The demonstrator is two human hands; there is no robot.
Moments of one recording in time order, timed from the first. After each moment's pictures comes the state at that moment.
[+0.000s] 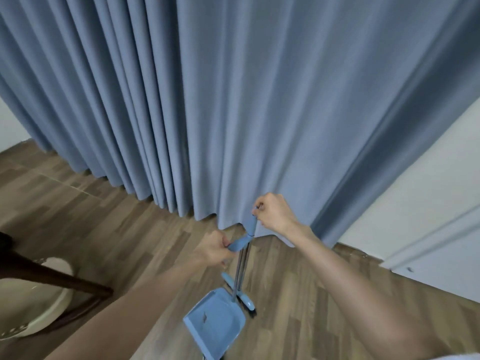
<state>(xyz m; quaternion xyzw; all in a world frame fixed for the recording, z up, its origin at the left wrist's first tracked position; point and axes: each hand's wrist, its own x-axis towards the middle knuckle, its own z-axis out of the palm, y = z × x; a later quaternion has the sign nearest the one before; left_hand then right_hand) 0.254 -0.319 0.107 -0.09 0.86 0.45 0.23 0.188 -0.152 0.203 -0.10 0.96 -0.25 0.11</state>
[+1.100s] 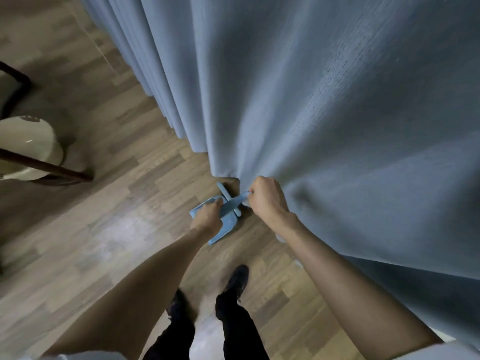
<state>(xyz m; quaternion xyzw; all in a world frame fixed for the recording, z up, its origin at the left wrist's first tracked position) -0.080 -0.146 -0.129 -0.34 0.87 0.32 0.18 -0.207 -0.053 -0.020 -0.28 0.91 -0.09 0.28</state>
